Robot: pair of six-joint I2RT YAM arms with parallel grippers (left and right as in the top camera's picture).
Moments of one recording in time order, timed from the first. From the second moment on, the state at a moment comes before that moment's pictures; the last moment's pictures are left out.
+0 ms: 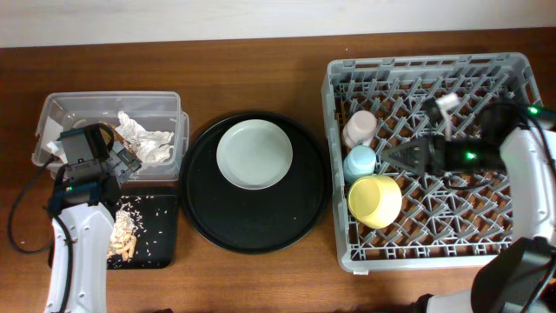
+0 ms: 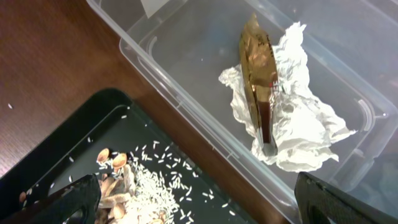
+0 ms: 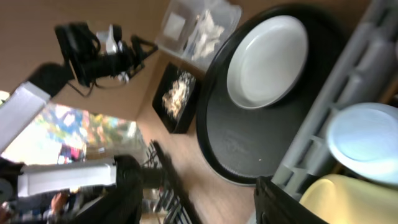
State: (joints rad) left arm 0.25 1.33 0.97 -0.59 -0.30 -0.41; right arm -0.30 1.63 1.38 -1.51 -1.17 -0.71
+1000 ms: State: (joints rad) left arm 0.25 1.33 0.97 -0.59 -0.30 -0.41; right arm 0.53 2.13 1.46 -0.50 0.00 0.20
